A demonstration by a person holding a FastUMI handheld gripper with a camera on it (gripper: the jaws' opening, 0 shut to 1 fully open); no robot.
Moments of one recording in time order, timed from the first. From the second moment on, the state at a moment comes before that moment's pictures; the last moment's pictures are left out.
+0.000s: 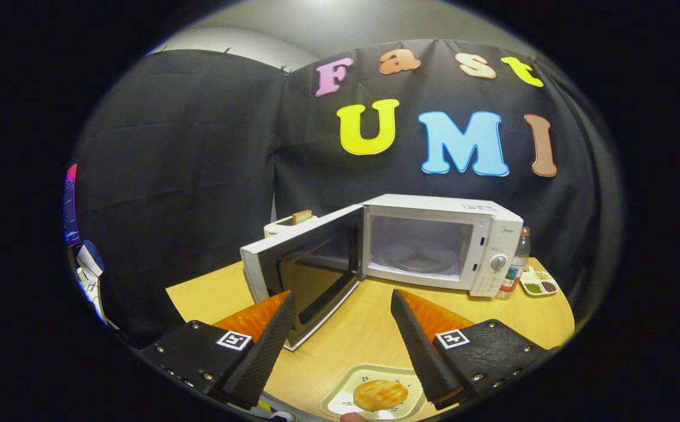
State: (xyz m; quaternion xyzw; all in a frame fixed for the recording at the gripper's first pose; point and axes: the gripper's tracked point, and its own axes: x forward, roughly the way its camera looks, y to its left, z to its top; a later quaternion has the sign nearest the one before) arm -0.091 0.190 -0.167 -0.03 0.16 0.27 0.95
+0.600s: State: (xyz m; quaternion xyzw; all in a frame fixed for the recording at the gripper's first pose) arm -0.101 0.145 -0.283 -0.04 0.29 0.23 0.93
